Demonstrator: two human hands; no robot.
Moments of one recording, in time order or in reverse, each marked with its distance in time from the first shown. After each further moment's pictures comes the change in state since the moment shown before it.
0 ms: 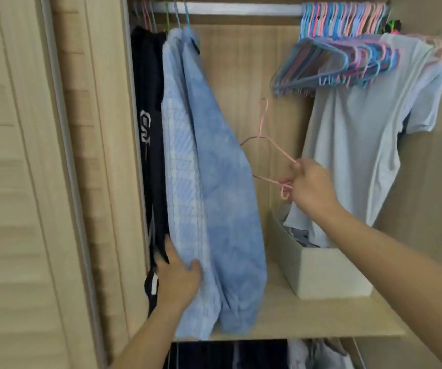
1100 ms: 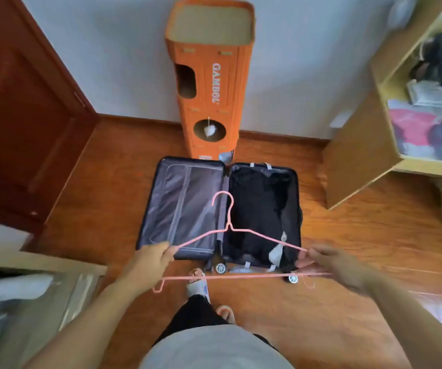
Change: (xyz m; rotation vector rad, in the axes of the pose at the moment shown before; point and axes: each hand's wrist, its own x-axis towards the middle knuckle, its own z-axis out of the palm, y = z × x) left_hand -0.708 0.079 0.441 0.544 -1.699 0.940; right_hand -0.827 0.236 -0.634 0.200 0.564 1.509
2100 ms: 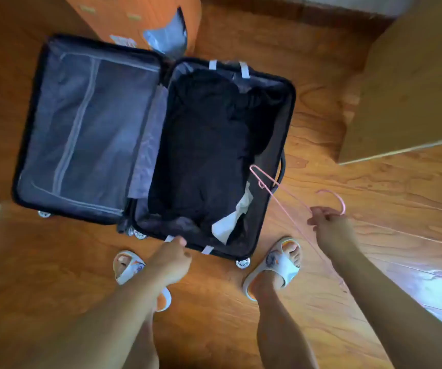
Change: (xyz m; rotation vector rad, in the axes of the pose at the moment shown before) left_hand 0.315 0.204 0.479 0.061 -0.503 -0.490; right_hand 0.426 0.267 -0.297 -0.087 0.447 0.244
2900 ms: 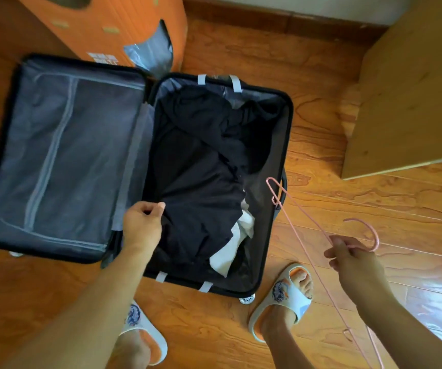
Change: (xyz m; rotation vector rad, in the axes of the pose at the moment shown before) left_hand 0.102 0.032 -0.075 -0.856 0.640 -0.020; right_hand 0.019 0.022 0.009 0.104 0.053 0.024
